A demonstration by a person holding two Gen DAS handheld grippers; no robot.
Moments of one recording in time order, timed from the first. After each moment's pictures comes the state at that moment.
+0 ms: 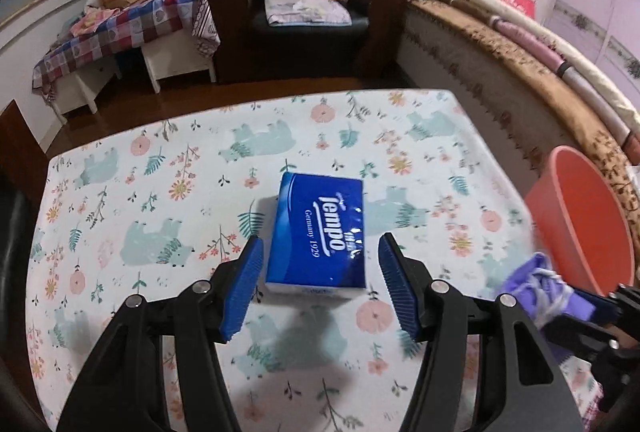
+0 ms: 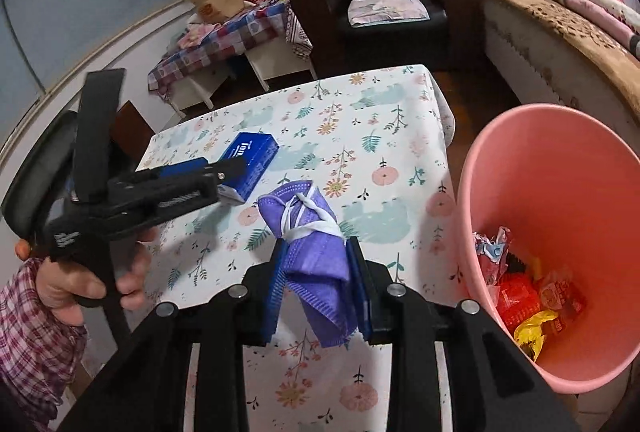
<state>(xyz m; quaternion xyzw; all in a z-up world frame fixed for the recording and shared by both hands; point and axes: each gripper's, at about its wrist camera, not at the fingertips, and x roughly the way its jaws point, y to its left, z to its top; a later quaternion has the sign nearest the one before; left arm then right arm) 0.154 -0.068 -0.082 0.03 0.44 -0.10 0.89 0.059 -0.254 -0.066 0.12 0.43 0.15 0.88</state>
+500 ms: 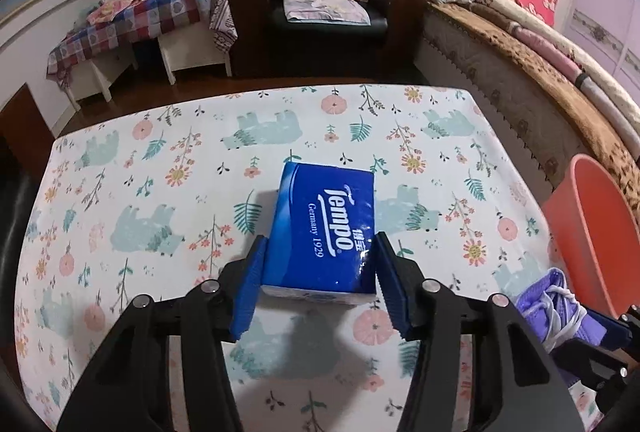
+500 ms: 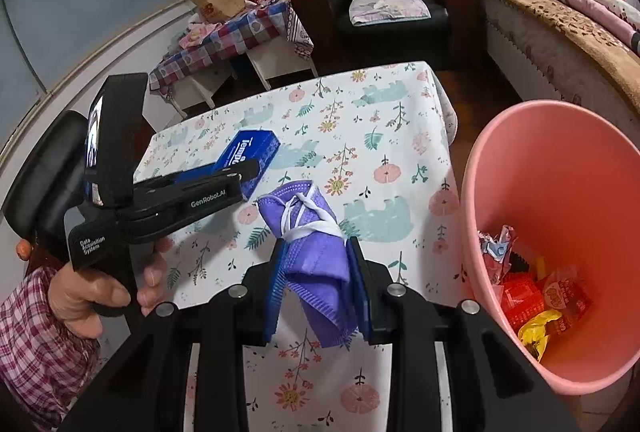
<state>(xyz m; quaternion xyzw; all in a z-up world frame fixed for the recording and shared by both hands) 0.151 -0.070 -0.088 0.01 0.43 -0.07 0.90 0.059 -0.250 -0.067 0.11 0.43 0.16 0.88</state>
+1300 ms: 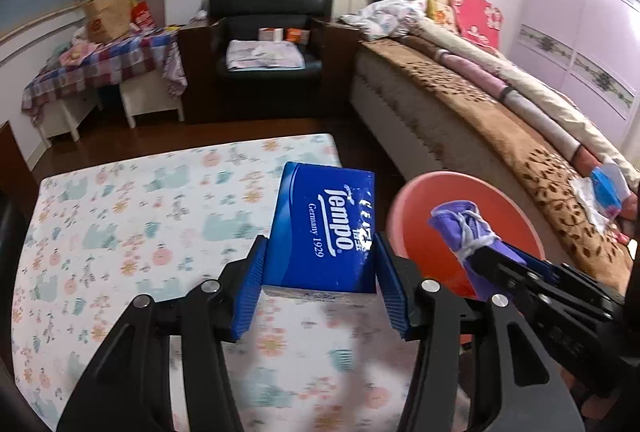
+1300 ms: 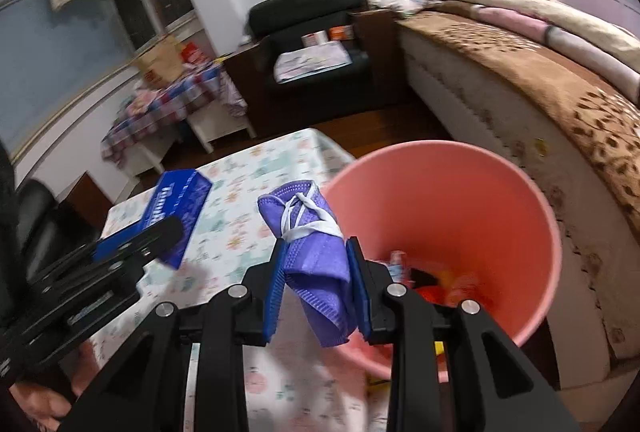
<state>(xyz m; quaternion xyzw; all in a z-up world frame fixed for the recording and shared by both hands) 0.065 -0.178 -0.009 0.01 0.36 -0.16 0.92 0.016 -0.355 -0.026 0.16 0.36 0.03 0.92</state>
